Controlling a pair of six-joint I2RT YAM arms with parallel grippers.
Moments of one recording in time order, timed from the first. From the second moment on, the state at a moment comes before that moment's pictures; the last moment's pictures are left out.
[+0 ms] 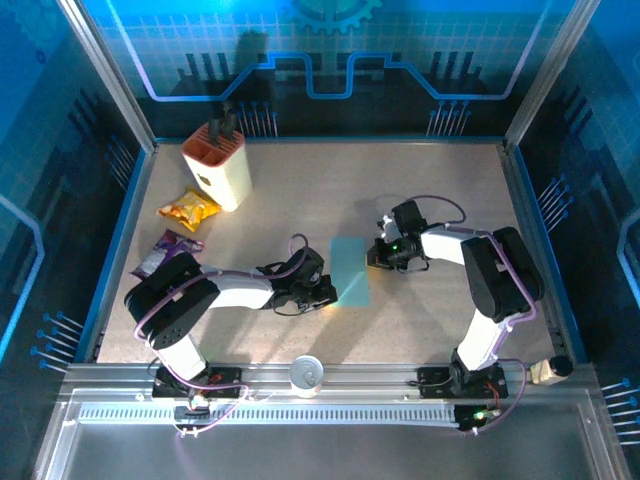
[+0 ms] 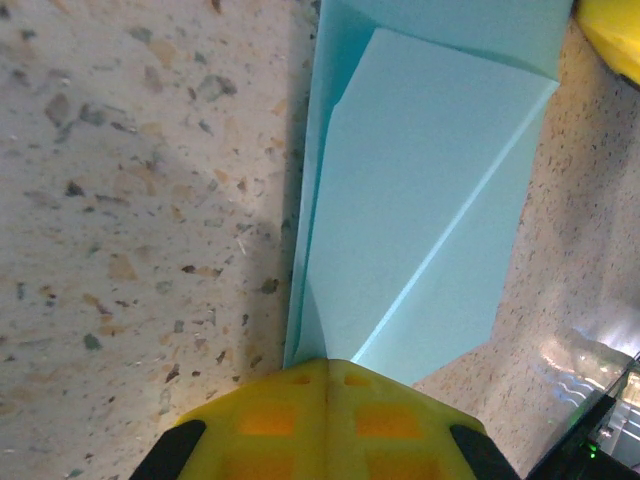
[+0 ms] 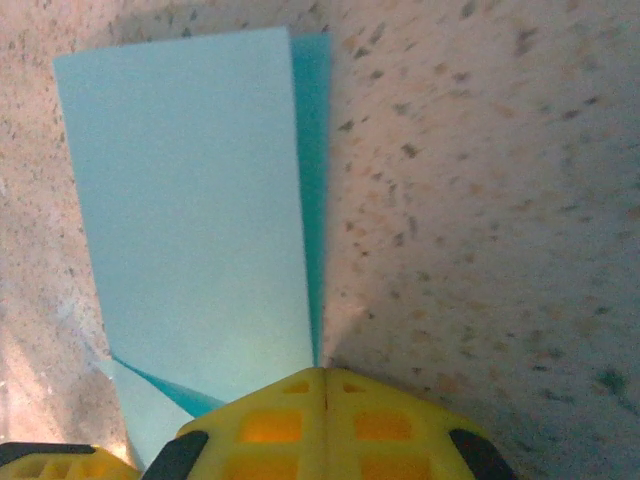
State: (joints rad) left arm -0.79 1.69 0.69 0.07 0.29 -1.11; right arm 0.30 1.77 0.90 -0.30 -0.49 0.43
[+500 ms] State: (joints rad) left arm -0.79 1.69 0.68 0.08 0.29 -1.11; right arm 0.55 1.61 0.71 -0.12 -0.50 0.58
